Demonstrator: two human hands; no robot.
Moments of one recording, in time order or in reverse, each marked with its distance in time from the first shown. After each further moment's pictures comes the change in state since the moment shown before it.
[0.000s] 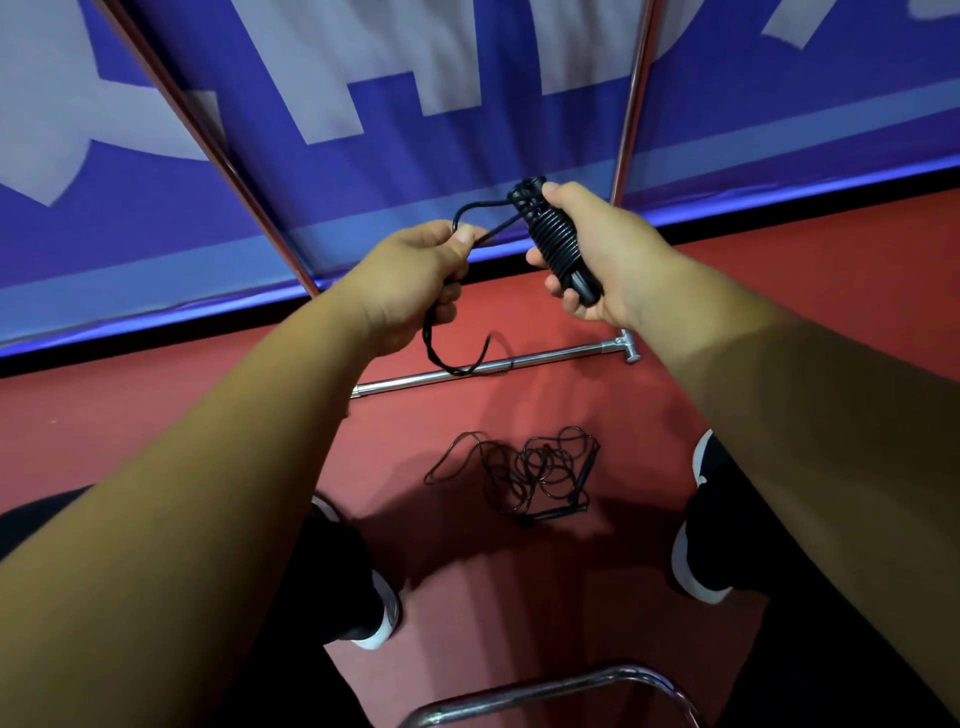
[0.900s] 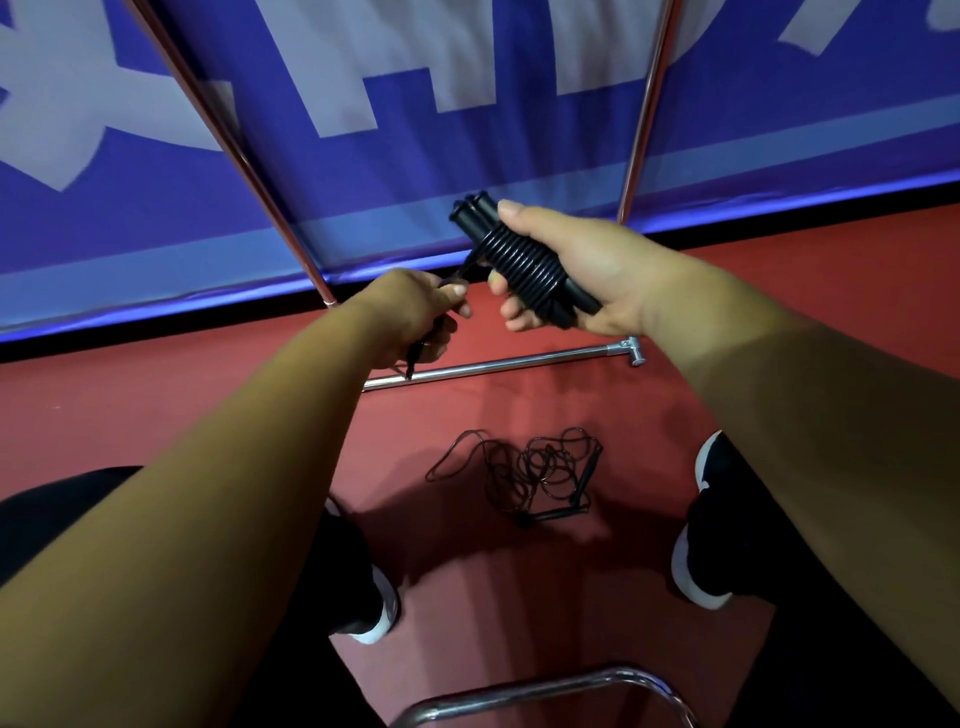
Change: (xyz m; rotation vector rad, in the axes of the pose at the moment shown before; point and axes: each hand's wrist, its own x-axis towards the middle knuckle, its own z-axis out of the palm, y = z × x) left_hand -0.006 -0.019 -0.012 0.251 0.089 -0.349; right_hand -0.009 0.004 0.016 -0.064 -0.517 -0.116
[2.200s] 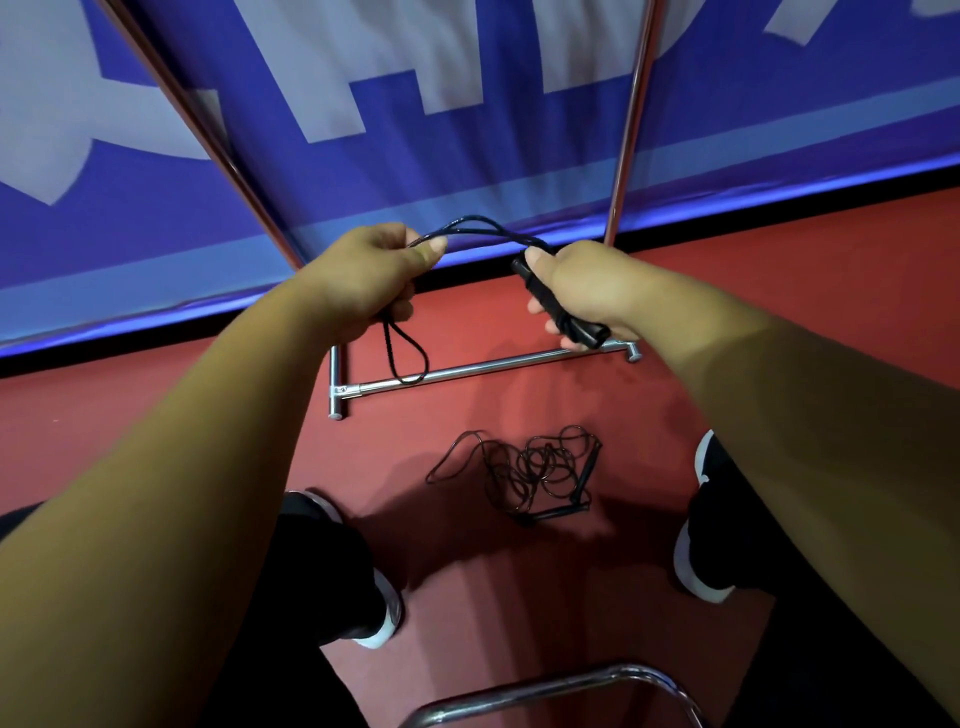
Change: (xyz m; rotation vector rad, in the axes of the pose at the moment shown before) left_hand -0.010 0.019 -0.029 -0.036 0.035 0.266; right_hand 0.023 0.032 -0.029 -0.438 0.335 0.134
